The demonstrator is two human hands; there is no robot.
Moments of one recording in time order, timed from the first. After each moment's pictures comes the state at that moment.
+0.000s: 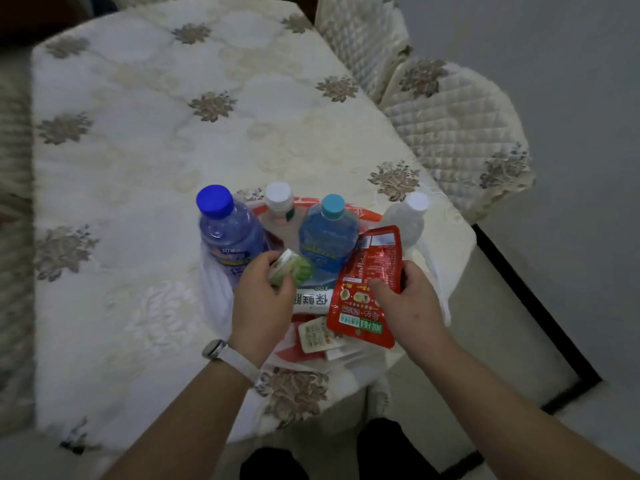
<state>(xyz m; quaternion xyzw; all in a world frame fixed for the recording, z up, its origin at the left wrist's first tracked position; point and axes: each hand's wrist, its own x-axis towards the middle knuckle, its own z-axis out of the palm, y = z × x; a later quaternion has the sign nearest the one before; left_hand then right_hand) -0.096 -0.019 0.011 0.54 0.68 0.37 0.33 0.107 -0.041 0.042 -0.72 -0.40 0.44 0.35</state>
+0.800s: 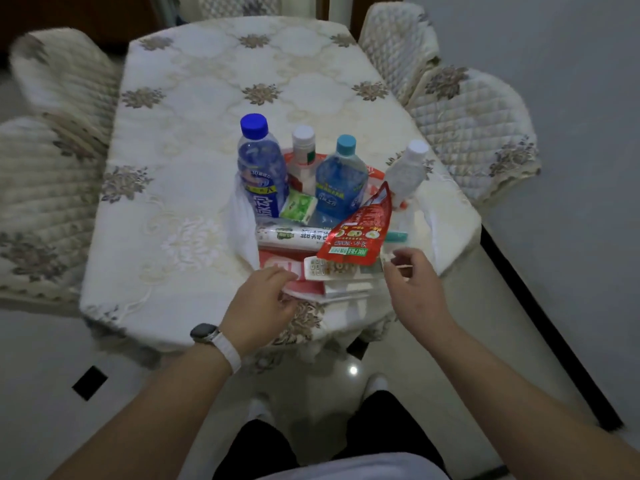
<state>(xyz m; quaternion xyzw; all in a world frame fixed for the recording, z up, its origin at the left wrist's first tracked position) -0.109 -0.152 -0.018 0.72 0.64 0.18 0.20 0.140 -0.120 0.004 -0.67 -0.55 0.35 0.34</state>
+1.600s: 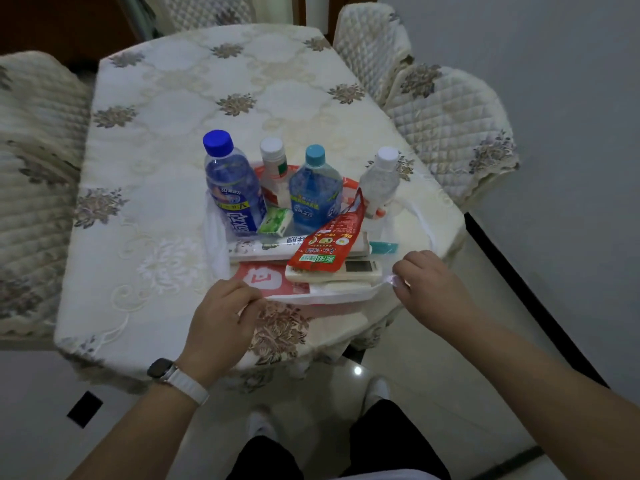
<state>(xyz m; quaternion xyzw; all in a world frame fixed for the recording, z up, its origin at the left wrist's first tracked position) -0.121 -0.150 -0.011 0.73 0.60 0.30 0.09 0.207 -0.092 -0.001 -0.53 -0.83 0.01 0.15</state>
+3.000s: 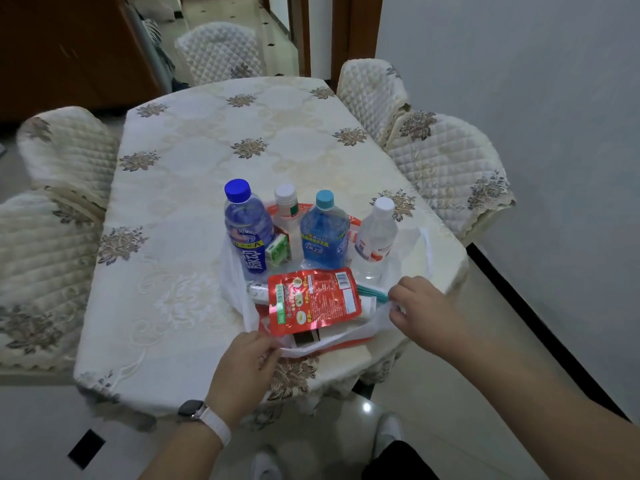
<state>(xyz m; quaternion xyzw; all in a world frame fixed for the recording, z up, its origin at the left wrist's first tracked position) -0.122 -0.158 -0.037 0.72 0.63 0.22 0.18 0.195 -0.074 0.006 -0.53 -0.83 0.05 0.13</state>
